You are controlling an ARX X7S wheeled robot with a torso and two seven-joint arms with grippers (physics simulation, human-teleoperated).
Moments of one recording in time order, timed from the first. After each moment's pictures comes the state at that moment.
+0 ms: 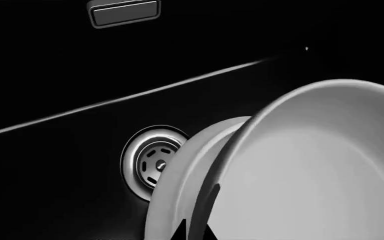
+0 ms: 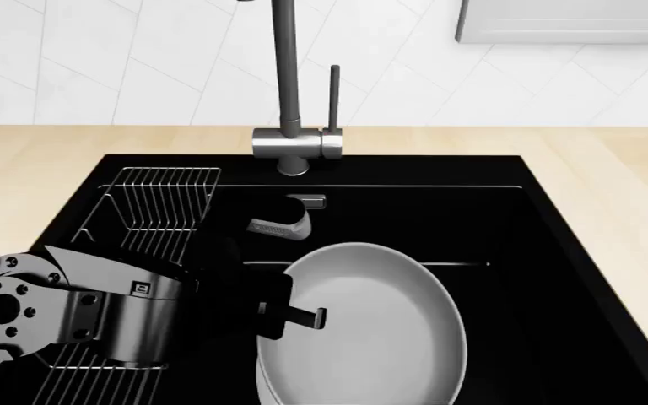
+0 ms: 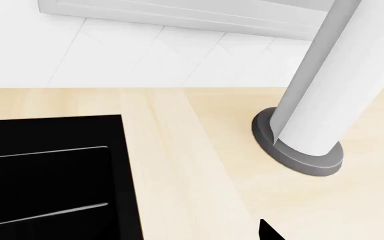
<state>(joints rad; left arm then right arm) -1.19 -0.66 1.01 0.21 -2.13 -0.84 -0.99 1.98 1.44 -1.26 -0.55 2.39 0.85 1.43</state>
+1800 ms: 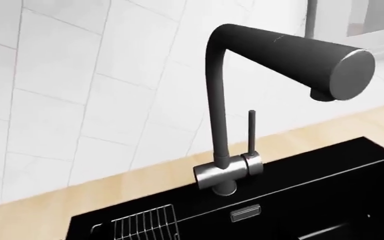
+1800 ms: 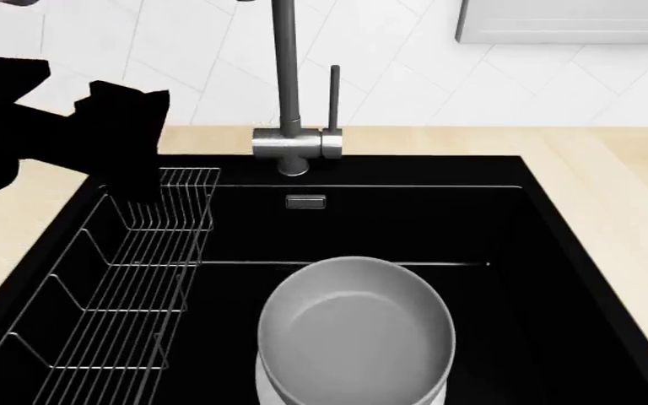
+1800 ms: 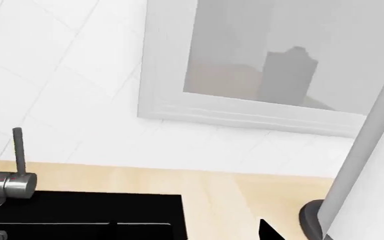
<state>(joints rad) -1.73 -1.02 0.75 0.48 -2.36 -0.94 -1.20 2.13 1.29 -1.08 -0.58 2.48 0.86 1.42</state>
